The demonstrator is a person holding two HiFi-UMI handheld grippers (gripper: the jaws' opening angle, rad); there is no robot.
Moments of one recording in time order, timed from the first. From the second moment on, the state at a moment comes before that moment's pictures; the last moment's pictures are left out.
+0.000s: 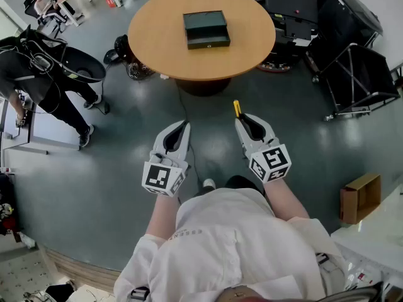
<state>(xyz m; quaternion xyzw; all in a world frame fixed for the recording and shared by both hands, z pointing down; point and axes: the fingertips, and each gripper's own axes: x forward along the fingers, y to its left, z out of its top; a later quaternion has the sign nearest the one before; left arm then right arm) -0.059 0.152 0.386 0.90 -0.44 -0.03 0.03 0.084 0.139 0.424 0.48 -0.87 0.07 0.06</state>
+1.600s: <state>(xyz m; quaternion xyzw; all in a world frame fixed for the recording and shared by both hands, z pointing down) -0.037 -0.176 0.421 0.87 -0.49 0.00 0.05 0.104 -0.216 0.464 0.42 -0.90 0.09 0.11</state>
